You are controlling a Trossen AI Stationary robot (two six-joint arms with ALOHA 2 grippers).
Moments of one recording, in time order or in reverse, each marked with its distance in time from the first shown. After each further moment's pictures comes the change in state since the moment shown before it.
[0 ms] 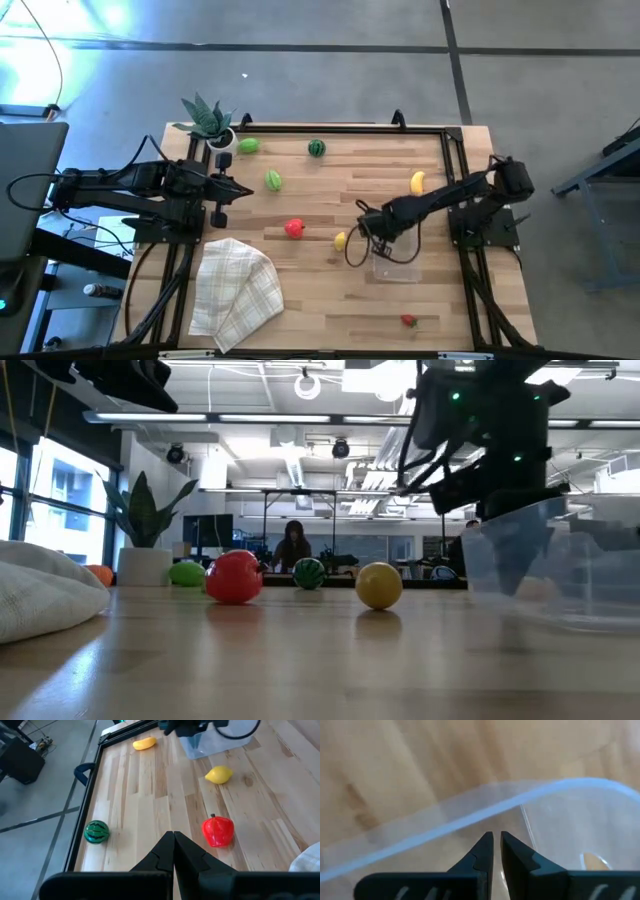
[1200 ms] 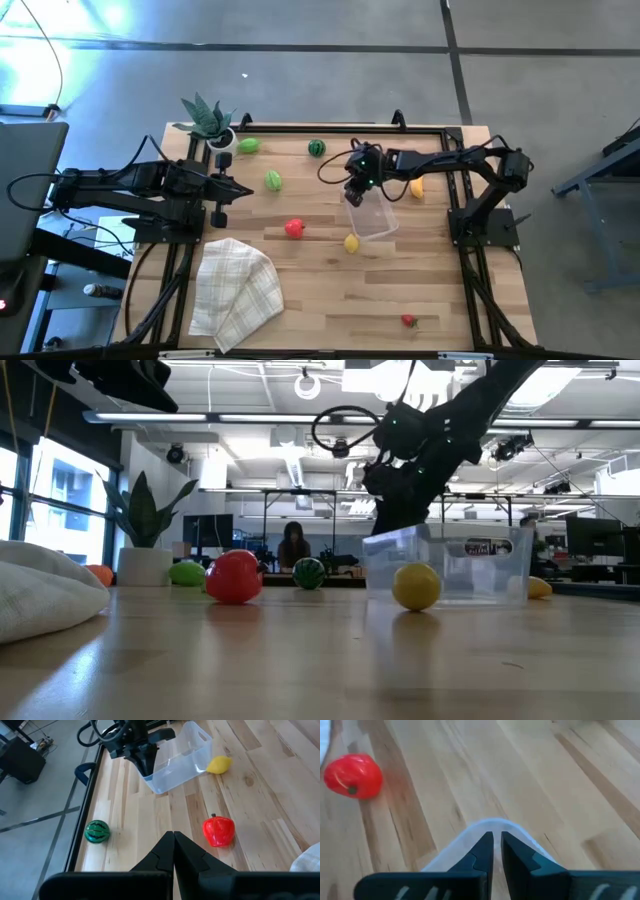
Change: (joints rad) left arm 0.000 0.000 0.000 0.000 -0.003 0.000; right arm -0.468 0.000 0.001 0.606 -0.266 -0.311
